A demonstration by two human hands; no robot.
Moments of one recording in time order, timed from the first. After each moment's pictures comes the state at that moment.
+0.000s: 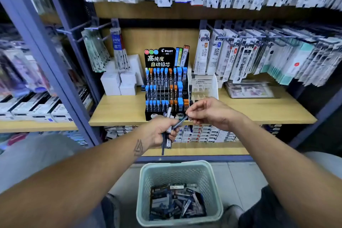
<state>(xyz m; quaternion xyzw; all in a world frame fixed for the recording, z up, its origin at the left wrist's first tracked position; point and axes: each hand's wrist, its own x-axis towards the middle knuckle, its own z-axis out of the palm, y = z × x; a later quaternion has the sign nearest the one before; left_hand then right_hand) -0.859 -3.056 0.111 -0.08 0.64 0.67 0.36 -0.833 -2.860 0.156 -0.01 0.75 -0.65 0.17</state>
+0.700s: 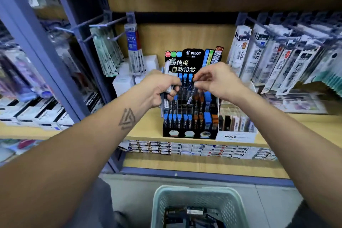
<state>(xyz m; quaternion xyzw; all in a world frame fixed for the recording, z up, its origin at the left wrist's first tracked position) -0.988 -3.096 0.209 -0.06 0.72 0.68 0.15 -0.970 -2.912 0.212 -0.09 0.92 -0.38 -0.08</state>
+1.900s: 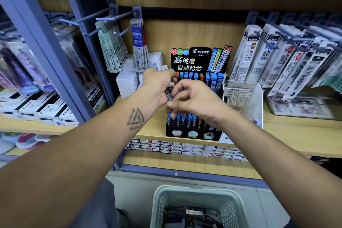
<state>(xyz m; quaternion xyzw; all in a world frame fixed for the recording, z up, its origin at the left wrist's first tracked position) -0.994 -3.099 0.206 -0.17 0.63 0.76 0.00 -0.938 -2.974 0.186 -0.16 0.77 -0.61 0.11</state>
